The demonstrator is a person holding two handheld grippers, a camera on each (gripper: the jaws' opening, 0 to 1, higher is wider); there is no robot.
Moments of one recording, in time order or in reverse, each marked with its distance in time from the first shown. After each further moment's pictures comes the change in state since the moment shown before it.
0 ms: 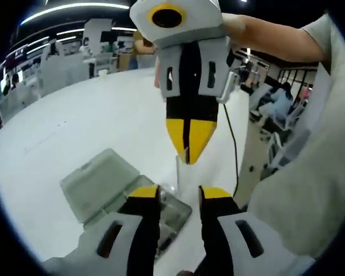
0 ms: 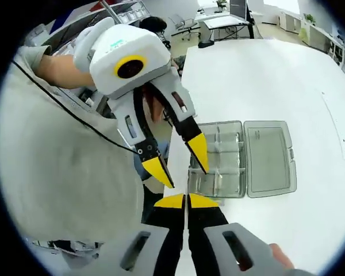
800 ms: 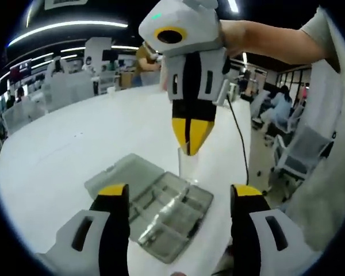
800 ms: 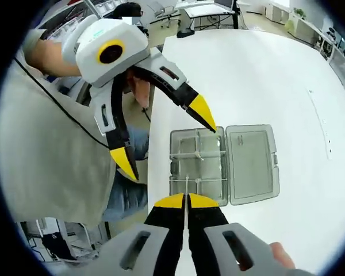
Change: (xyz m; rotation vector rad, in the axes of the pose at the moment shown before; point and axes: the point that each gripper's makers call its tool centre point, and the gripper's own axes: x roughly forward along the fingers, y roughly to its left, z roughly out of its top) left arm -0.036 0.038 -0.011 0.067 -0.131 0.032; right arm 0.010 -0.017 0.029 0.034 0.122 -0.147
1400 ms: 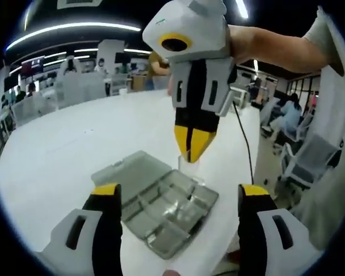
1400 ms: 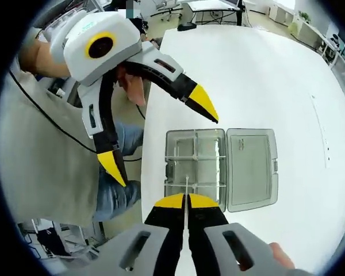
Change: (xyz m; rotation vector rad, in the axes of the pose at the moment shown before) left arm -0.010 0.006 -0.011 -0.045 -0.040 0.075; right arm 0.018 -0.003 0.010 -0.039 0.044 -0.039
